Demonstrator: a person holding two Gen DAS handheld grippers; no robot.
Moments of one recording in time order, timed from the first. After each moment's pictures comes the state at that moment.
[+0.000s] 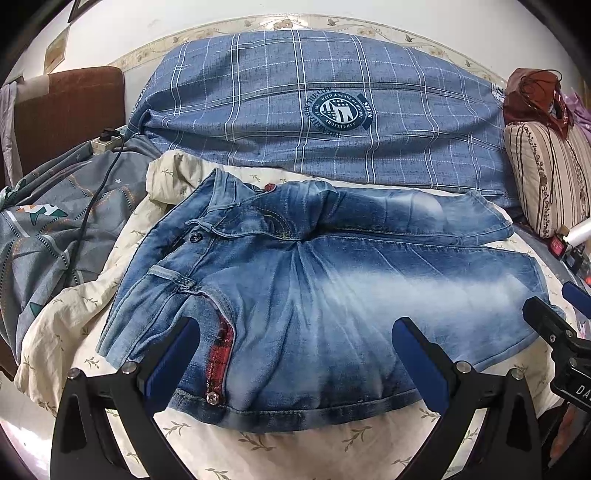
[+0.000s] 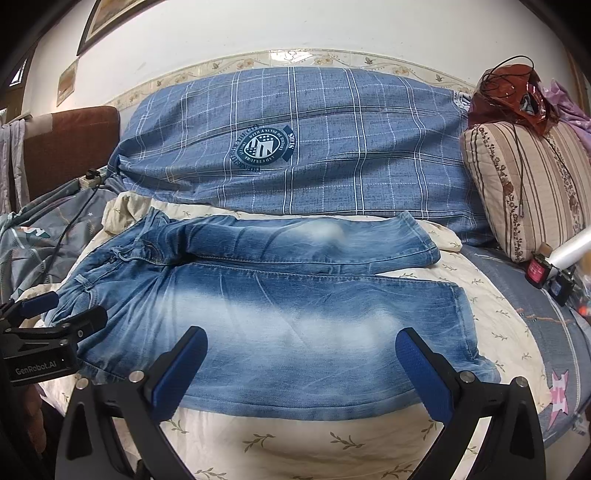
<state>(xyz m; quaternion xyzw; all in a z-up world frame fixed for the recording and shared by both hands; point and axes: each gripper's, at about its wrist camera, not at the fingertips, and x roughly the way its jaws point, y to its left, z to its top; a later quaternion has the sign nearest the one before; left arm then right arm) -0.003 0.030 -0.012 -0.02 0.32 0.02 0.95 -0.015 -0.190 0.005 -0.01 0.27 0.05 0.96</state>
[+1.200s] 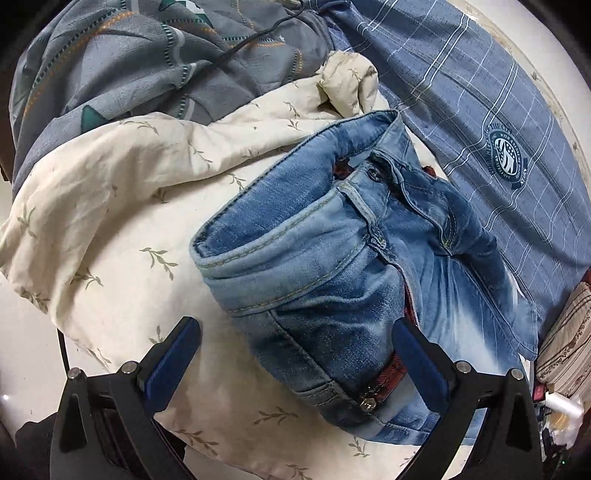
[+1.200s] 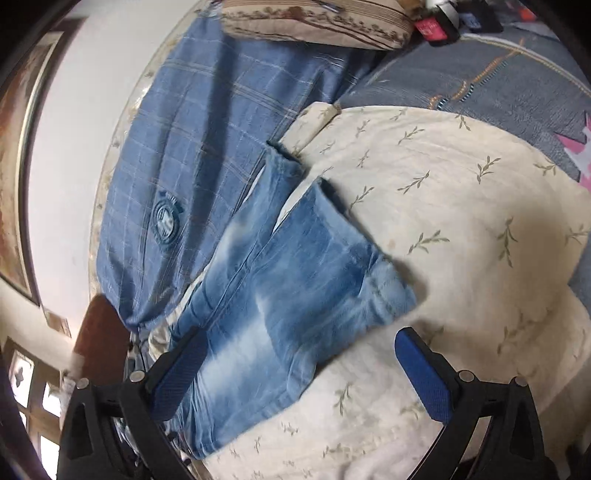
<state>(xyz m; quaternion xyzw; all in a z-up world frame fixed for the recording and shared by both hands) 0.006 0.172 -0.063 -0.32 0.43 0.14 0.83 0.002 -0.404 -0.068 0.47 0.36 0.05 0.81</state>
